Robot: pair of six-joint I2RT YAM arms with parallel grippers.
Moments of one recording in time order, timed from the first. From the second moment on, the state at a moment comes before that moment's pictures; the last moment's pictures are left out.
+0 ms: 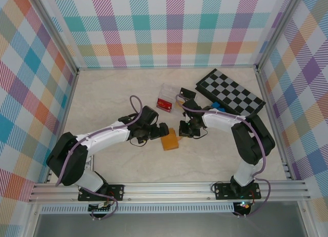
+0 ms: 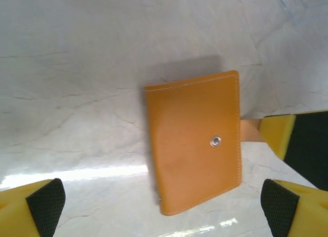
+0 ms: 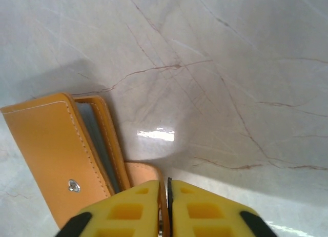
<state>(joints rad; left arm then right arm) -0.71 1.49 0.93 -0.51 0.08 -0.91 0.60 1.75 1.04 -0.57 -0.28 0.64</state>
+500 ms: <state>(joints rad) -0.57 1.31 0.84 -0.63 -0.04 -1.01 0.67 1.53 1.04 -0.42 -0.48 0.63</state>
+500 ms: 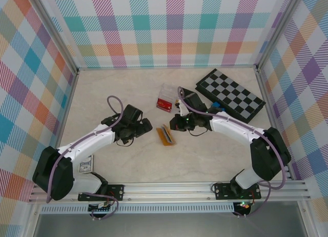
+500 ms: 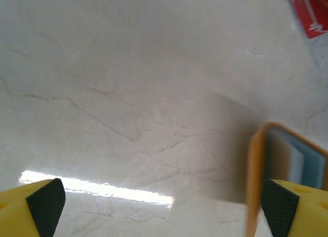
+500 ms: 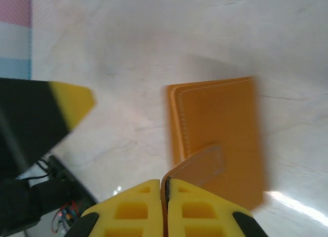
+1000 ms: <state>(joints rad) -0.57 1.21 0.78 -0.62 -0.02 -1.07 0.71 1.62 1.07 -0.48 -0.36 0.65</state>
